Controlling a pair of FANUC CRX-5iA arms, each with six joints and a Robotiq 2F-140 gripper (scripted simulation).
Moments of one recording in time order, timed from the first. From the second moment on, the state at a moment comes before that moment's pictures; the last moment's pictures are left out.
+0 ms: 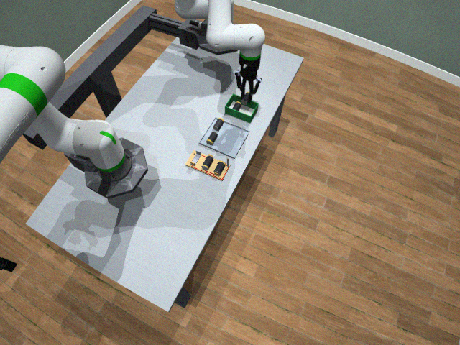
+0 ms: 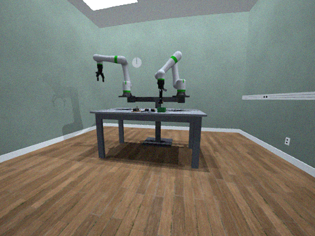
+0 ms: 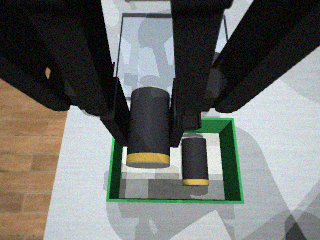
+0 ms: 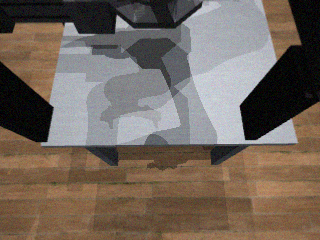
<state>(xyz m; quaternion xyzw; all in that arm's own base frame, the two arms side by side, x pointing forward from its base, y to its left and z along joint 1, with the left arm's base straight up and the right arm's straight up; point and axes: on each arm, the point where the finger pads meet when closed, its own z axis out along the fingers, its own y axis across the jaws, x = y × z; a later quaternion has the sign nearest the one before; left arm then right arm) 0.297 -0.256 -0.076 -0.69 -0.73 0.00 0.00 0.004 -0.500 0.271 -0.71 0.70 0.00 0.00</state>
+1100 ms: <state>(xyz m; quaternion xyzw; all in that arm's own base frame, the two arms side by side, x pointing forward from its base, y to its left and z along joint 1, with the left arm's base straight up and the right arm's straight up) 0.300 -0.246 -0.087 -0.69 -0.73 0.00 0.00 0.004 -0.500 0.271 -0.71 0.70 0.00 0.00</state>
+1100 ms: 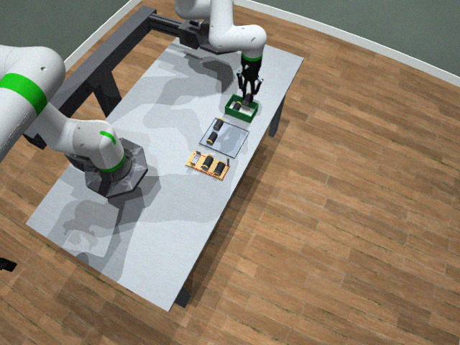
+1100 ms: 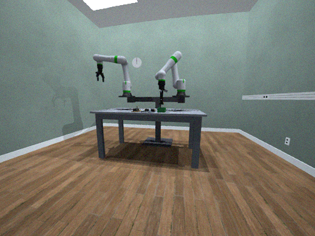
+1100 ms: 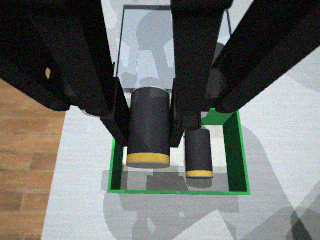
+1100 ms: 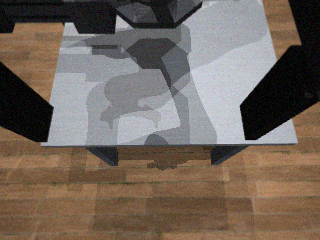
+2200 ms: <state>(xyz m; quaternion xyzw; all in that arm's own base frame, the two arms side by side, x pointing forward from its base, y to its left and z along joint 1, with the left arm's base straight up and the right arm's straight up) 0.300 -0.246 -0.125 -0.69 -0.73 0.00 0.00 0.004 -0.500 0.271 -0.71 0.70 0.00 0.00</state>
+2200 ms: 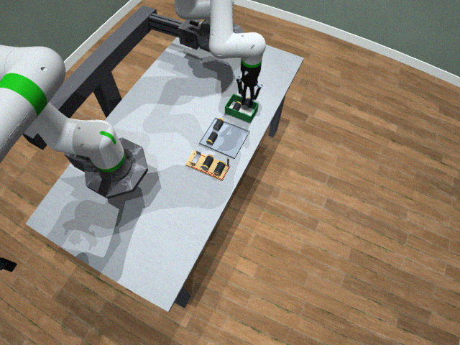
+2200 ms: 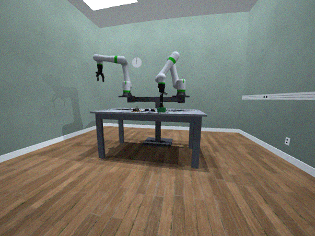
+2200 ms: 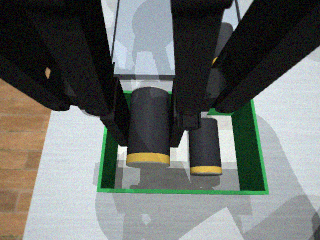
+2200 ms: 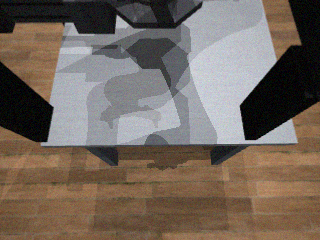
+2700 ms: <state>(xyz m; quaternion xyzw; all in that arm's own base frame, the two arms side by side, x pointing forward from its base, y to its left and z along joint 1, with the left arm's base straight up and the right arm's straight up) 0.300 -0.246 -0.136 -0.69 -0.73 0.00 0.00 0.004 -0.500 0.271 -0.71 0.70 0.00 0.00</state>
